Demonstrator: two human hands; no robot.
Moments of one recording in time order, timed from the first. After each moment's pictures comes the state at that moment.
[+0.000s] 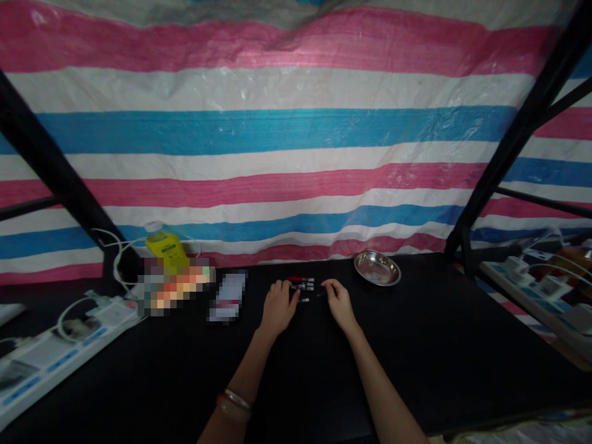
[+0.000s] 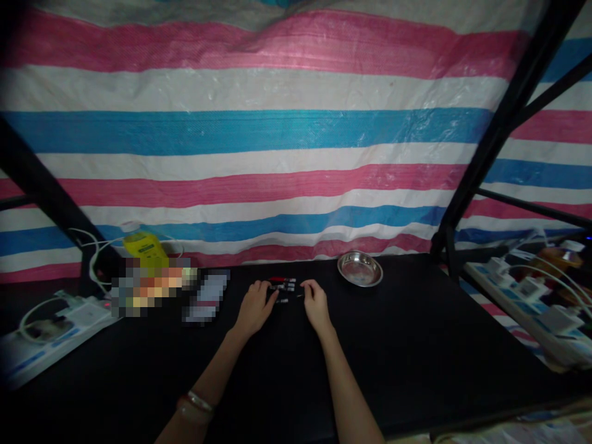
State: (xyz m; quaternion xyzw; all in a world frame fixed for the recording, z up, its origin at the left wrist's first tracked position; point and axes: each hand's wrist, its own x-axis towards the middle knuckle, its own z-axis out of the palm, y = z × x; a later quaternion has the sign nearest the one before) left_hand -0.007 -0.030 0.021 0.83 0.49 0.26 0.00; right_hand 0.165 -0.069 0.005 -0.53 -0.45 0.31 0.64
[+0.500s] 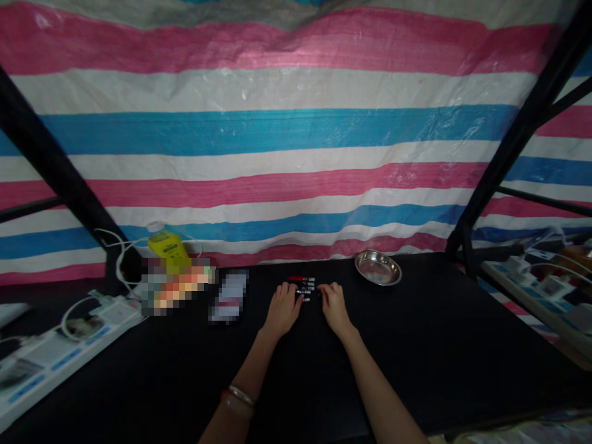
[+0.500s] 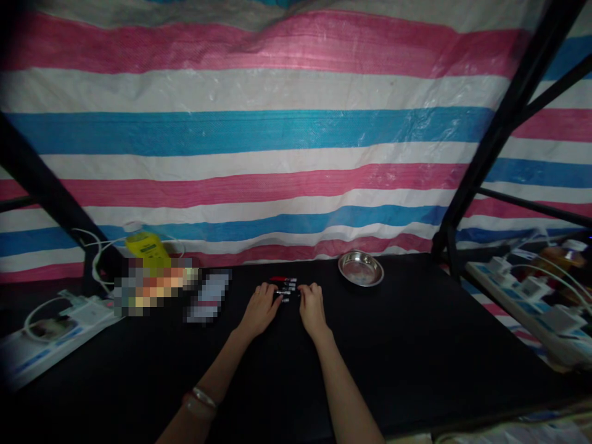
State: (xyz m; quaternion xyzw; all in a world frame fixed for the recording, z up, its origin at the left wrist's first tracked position) left_hand -0.002 -0.033 0.015 0.86 0.46 0.22 0.02; right_hand 0.160 -0.068 -0.020 -0.63 -0.62 0.05 0.46
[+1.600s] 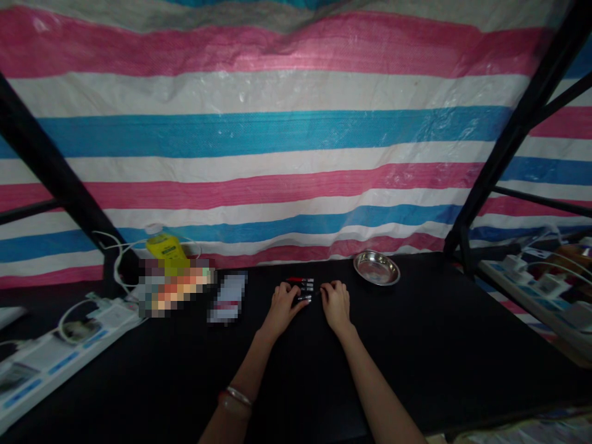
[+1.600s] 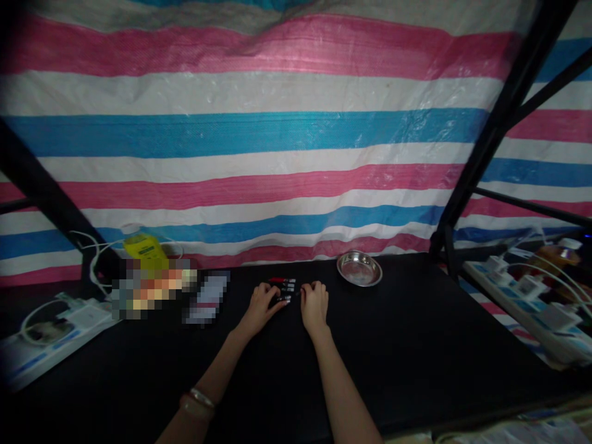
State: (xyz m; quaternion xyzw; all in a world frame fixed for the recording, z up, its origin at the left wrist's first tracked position) left_hand -0.007 -0.024 0.006 0.85 0.42 0.29 0.13; right_hand 0.159 -0.070 -0.006 -0.74 -0.58 -0.02 0.36
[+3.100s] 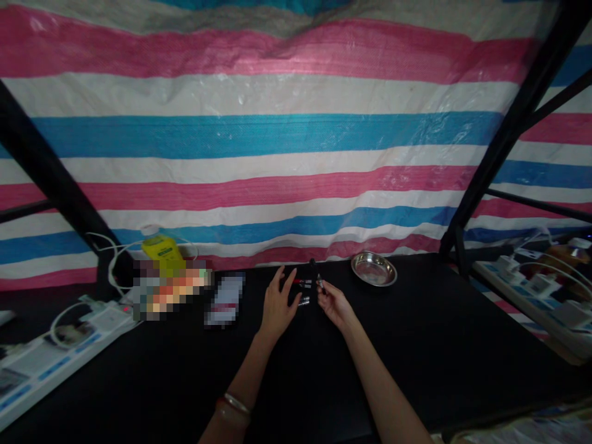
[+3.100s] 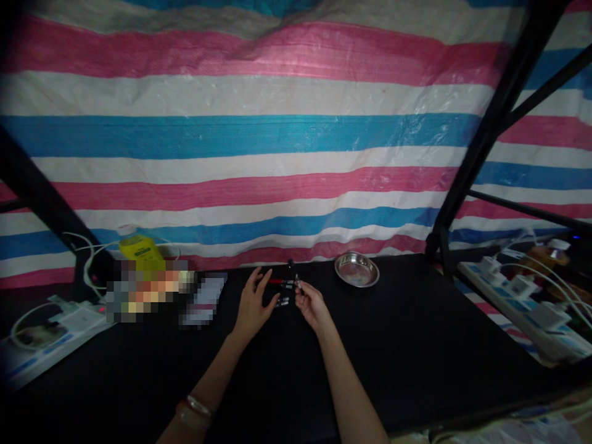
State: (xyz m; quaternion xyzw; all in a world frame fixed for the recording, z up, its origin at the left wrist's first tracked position) left_hand -0.003 -0.036 0.027 0.82 0.39 0.42 -0.06; right_hand 0.164 -0.064 0.010 -0.28 -0.20 0.65 0.68
